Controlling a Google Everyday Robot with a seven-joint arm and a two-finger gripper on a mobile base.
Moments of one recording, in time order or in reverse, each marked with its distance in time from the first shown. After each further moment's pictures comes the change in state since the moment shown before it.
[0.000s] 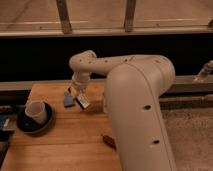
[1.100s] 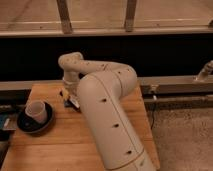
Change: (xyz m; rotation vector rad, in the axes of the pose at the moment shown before) arm -0.040 0.015 0.063 -0.101 0.122 -0.111
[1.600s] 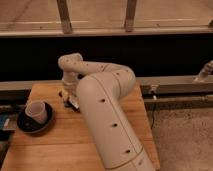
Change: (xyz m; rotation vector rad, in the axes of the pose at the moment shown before) arm -0.002 0.000 0.002 -0.006 -0.007 -0.002
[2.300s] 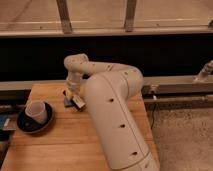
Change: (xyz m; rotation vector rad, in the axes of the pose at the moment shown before) arm 0.010 -0.011 -0.003 -0.018 -0.047 0.048
